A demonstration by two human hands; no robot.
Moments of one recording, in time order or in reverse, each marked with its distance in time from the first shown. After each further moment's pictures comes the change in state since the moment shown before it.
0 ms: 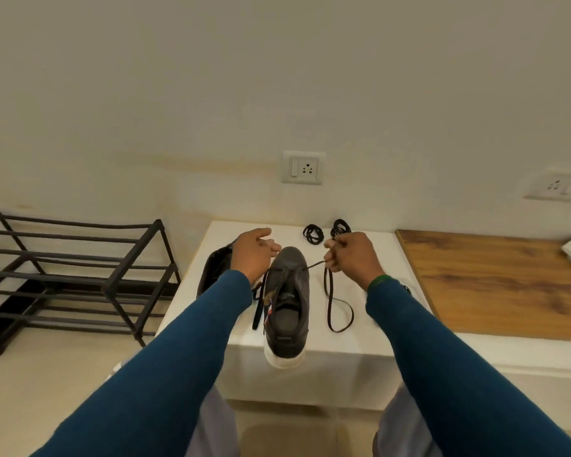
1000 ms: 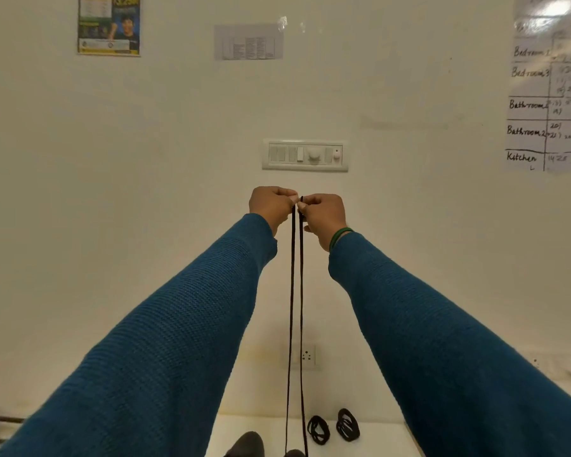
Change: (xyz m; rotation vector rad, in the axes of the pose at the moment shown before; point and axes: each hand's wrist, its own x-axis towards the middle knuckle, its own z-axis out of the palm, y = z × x) left_hand 0.004 0.453 -0.080 -0.210 0.112 0.561; right_hand 0.015 -0.412 -0.131 0.437 0.274 -0.556
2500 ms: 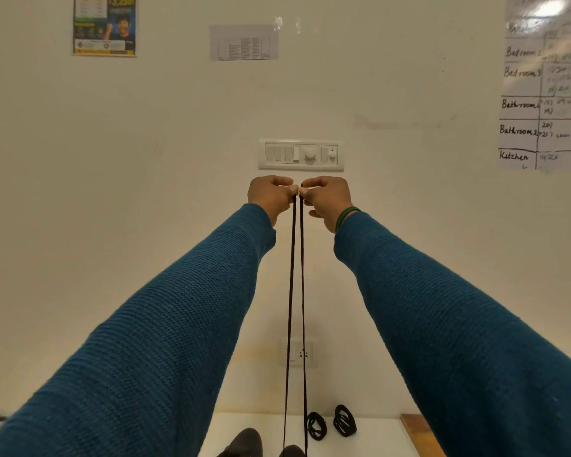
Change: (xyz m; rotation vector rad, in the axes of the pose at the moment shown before) left_hand -0.005 0.022 0.002 -0.068 -0.005 0.033; right_hand 0.008 -0.032 -0.019 -0.004 -0.009 0.022
